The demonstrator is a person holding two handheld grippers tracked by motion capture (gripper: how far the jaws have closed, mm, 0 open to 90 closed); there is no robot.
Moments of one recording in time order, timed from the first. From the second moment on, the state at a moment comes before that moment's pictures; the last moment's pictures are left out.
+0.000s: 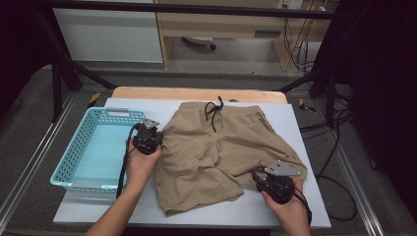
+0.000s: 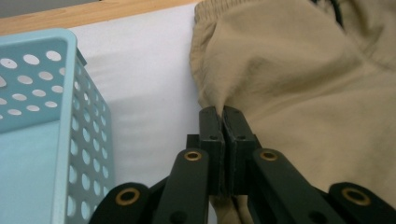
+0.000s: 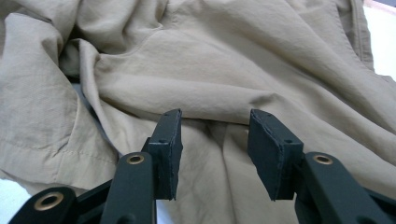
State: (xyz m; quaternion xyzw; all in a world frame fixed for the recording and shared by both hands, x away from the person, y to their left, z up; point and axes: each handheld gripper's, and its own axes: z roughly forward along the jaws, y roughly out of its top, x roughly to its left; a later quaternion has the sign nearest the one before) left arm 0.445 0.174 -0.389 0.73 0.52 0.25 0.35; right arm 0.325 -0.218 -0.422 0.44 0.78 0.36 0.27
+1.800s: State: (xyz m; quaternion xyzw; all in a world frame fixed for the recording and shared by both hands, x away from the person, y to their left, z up) left arm 0.274 0.126 -0.463 0.84 0.35 0.17 0.38; right arm 0.322 -0.202 -0.428 0.42 0.79 0.37 0.25
